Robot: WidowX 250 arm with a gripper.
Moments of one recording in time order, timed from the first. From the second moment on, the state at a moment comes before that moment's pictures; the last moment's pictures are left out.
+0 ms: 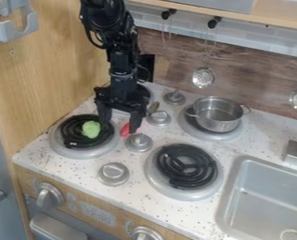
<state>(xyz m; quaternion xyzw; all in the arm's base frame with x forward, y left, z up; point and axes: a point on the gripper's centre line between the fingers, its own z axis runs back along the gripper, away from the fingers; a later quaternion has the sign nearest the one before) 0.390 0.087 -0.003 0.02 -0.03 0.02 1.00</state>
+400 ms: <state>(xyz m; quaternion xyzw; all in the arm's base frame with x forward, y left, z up) 0.383 0.076 -0.025 0.00 -0.01 0.00 1.00</state>
